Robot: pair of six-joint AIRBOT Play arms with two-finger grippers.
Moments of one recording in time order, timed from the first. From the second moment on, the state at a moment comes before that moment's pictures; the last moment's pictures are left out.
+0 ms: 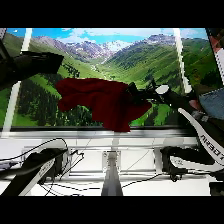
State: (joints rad) left arm -0.08 -0.80 1.10 1.05 -0.88 -1.30; right arm 0.30 -1.39 0.76 -0.47 0.62 1.82
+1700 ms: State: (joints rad) left arm 0.14 -0.90 0.82 1.06 -1.21 -1.37; right arm -0.35 -1.09 1.36 -1.49 1.47 1.16
